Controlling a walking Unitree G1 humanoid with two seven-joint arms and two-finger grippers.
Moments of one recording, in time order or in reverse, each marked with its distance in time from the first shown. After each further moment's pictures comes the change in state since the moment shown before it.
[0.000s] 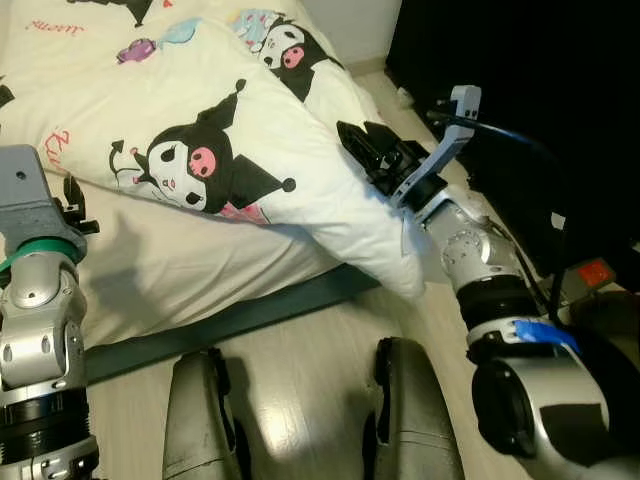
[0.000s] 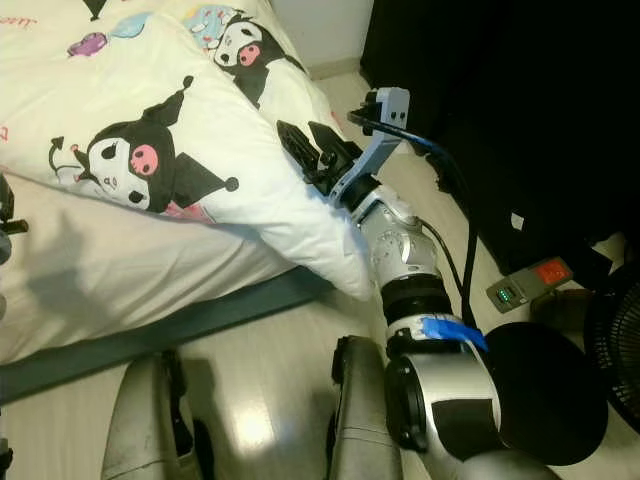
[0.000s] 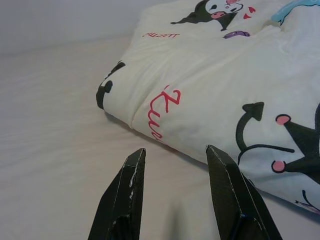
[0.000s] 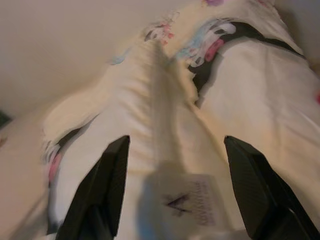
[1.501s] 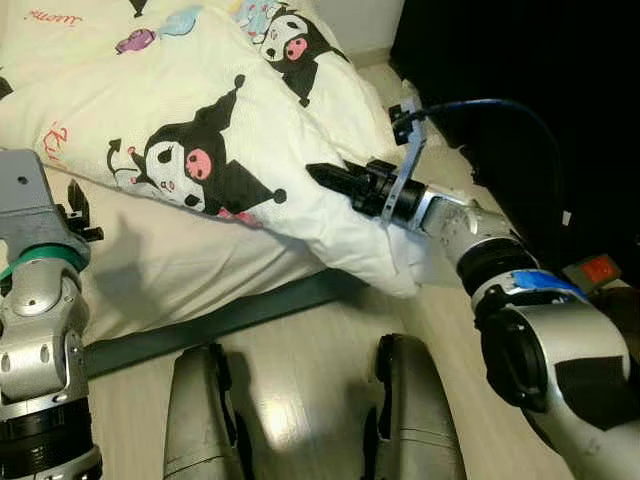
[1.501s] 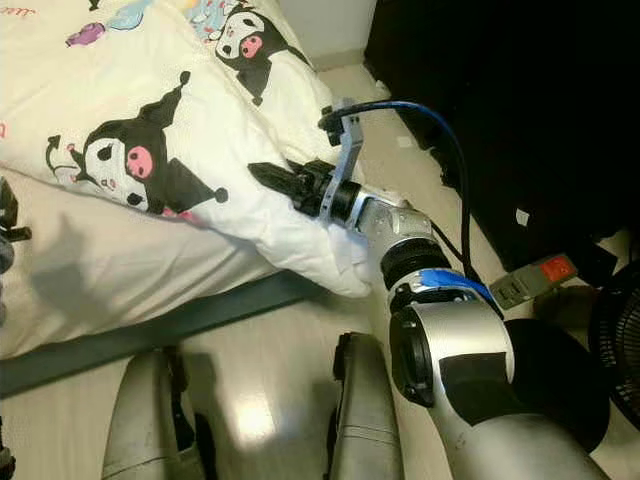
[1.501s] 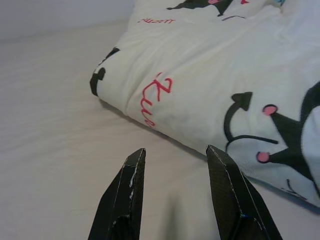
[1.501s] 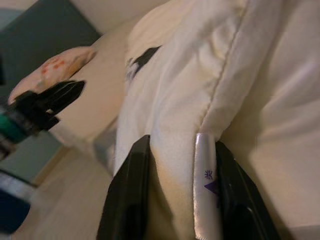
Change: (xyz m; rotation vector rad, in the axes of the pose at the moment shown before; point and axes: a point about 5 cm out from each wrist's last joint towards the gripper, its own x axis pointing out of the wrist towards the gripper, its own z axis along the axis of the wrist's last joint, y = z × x) left arm -0.010 -0.007 -0.001 -0.011 0.038 -0.023; right arm 0.004 0.022 -0.022 0.013 0.318 0.447
